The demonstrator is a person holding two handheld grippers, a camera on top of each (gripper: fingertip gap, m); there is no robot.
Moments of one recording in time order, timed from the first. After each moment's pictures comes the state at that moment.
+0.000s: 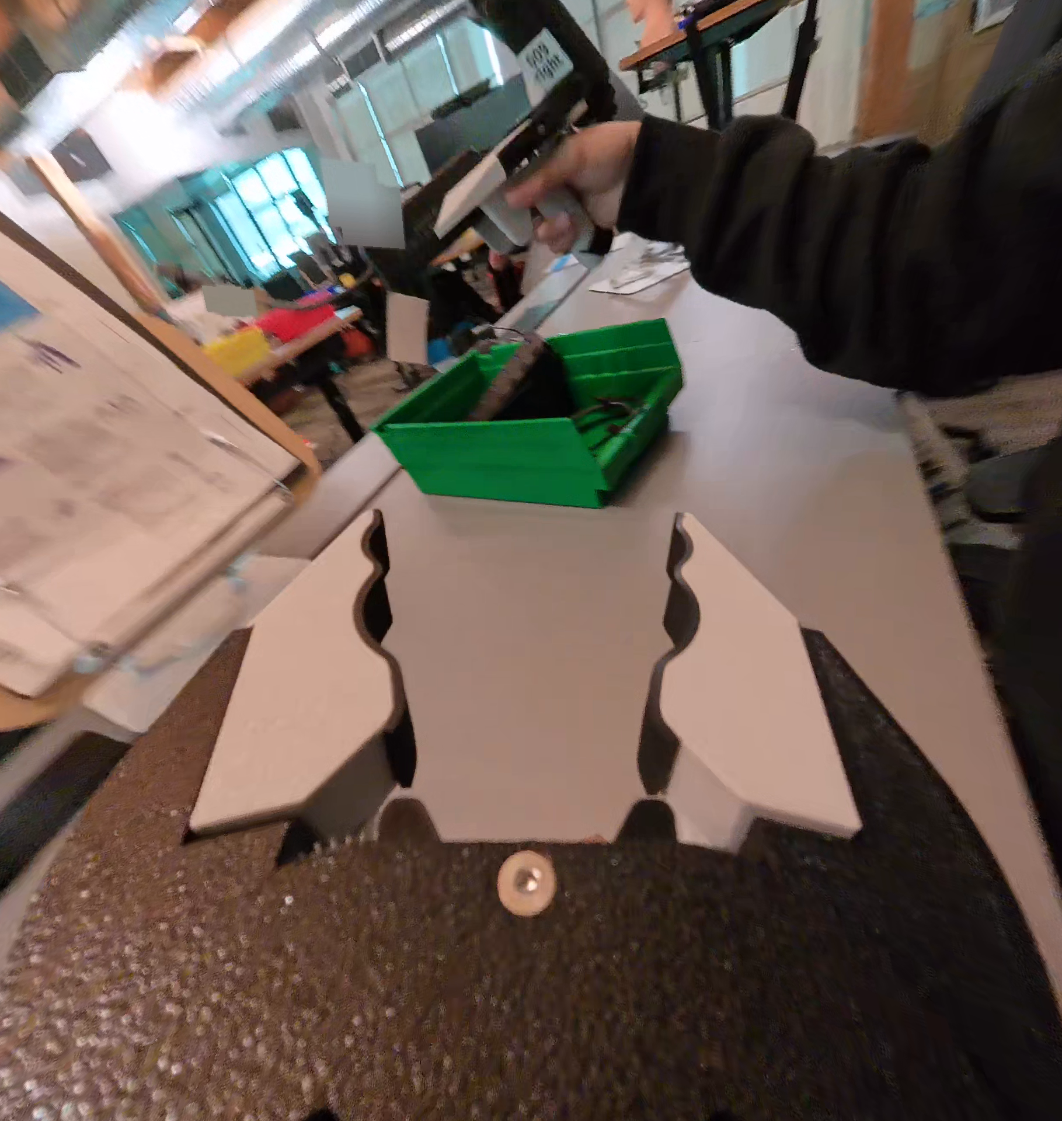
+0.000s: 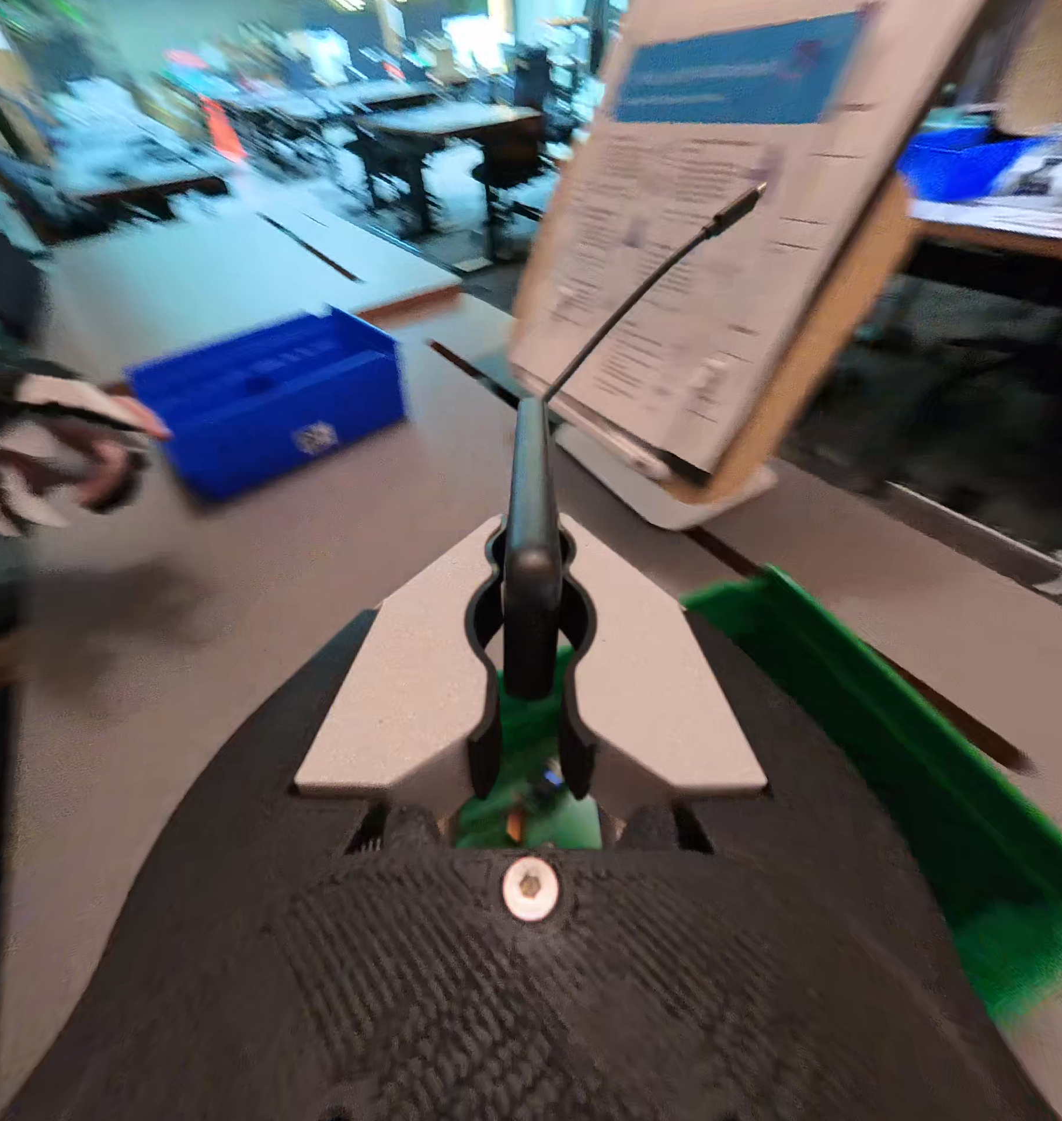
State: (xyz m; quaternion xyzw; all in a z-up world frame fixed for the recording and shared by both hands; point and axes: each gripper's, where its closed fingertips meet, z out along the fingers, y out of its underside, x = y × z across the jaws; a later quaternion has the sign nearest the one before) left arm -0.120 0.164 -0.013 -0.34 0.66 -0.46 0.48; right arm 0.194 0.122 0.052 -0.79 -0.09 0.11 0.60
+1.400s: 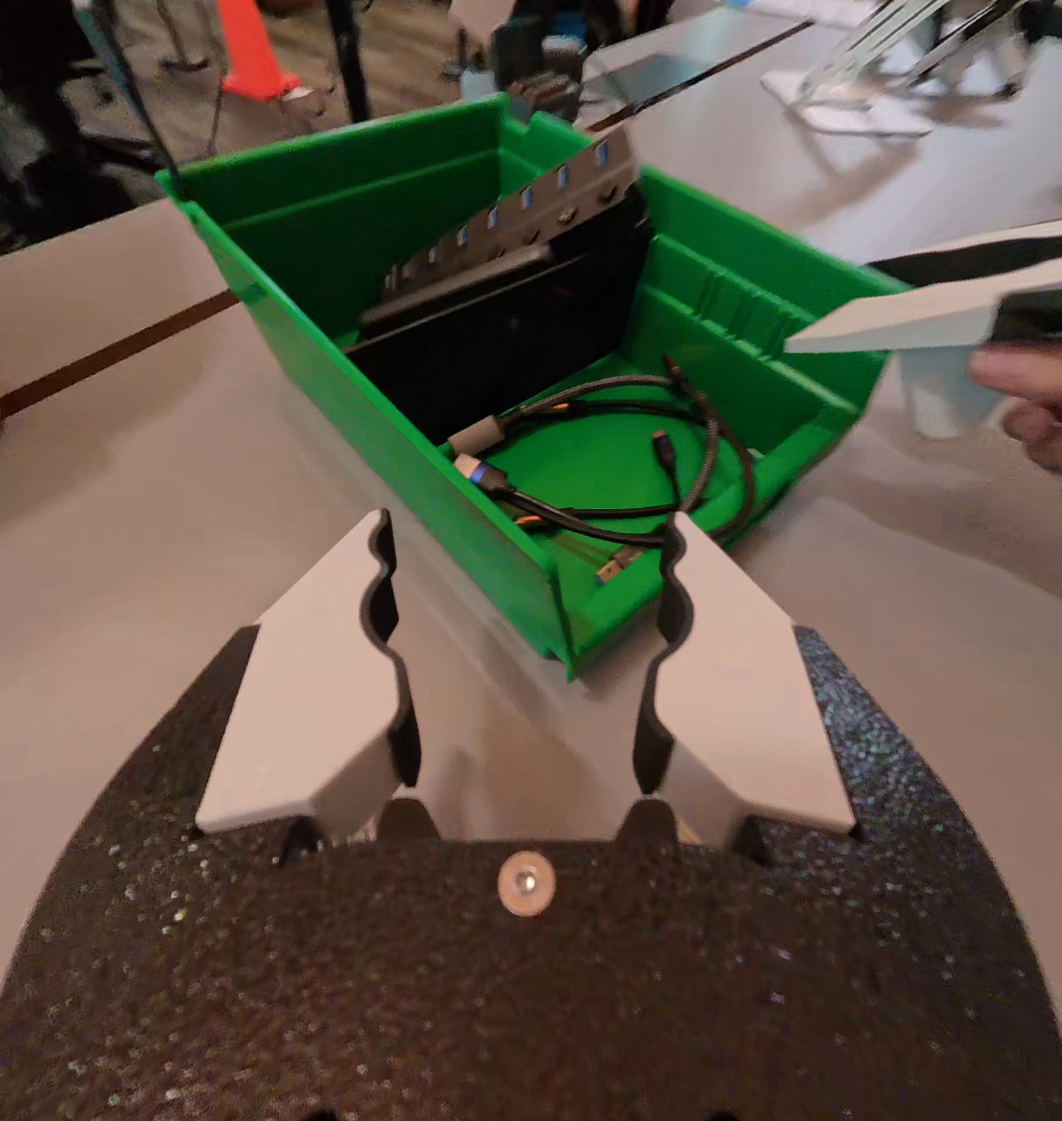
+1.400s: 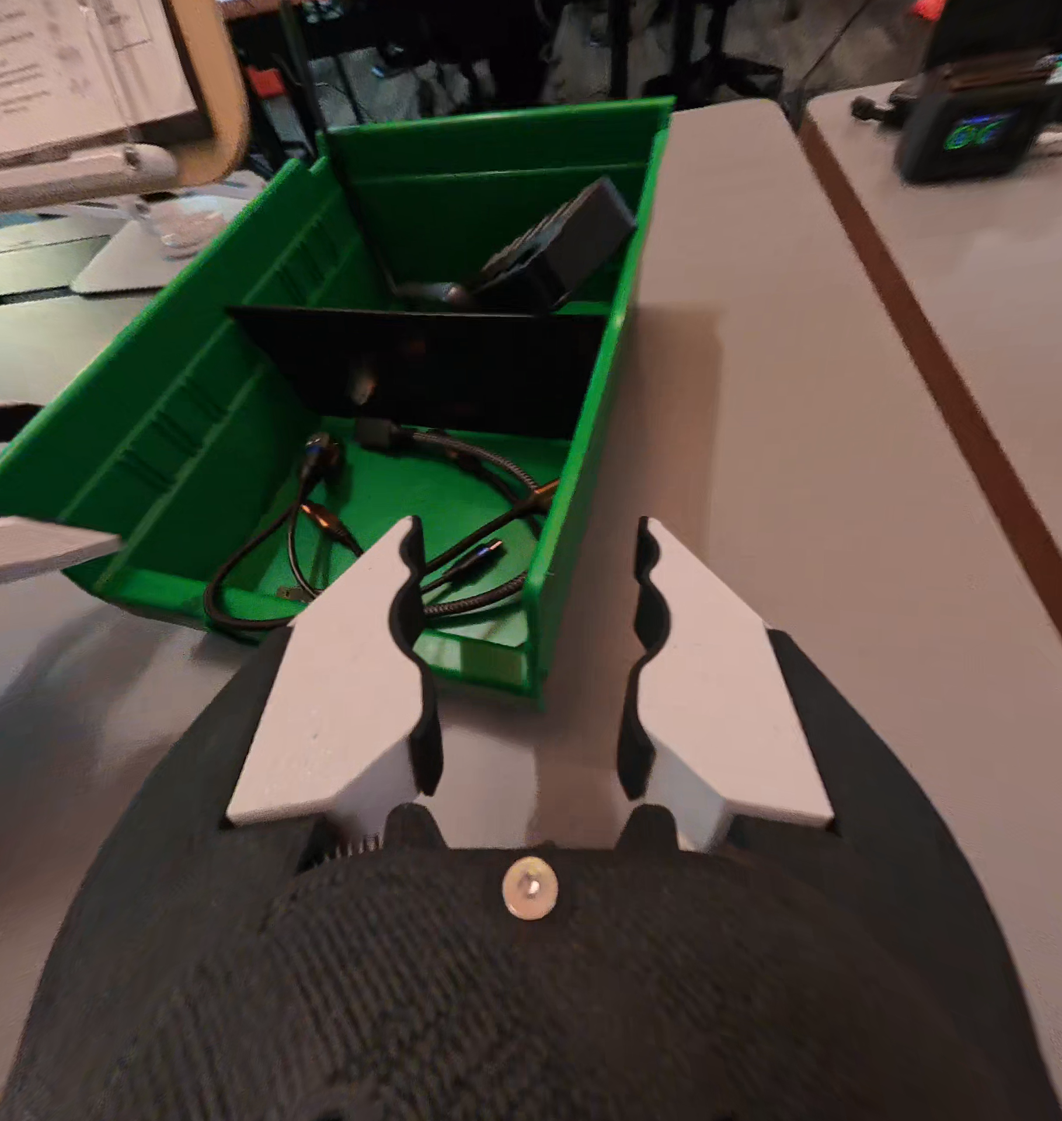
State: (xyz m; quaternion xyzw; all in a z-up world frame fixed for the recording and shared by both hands) left arm 0.133 0.085 -0.109 -0.59 0.60 -0.40 0.35; right arm 0.251 -0.042 -0.114 -0.80 0.31 -0.10 0.51
